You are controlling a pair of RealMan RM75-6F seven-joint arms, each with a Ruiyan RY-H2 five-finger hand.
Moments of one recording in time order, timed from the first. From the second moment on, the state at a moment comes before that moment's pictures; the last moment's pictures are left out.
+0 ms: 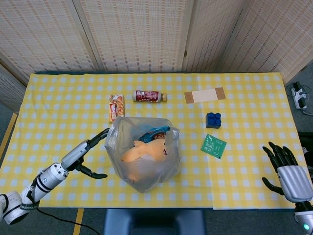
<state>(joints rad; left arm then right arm) -0.68 -1.25 0.04 -1.39 1.87 1.48 -1.18 0.06 -1.05 -0.02 -1.62 -1.59 1.46 0.02</state>
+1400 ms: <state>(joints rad) -0.82 -1.30 0.03 -1.46 1.90 1.40 -1.06 0.05 -1.03 -0.02 -1.61 -1.60 1.48 0.05</state>
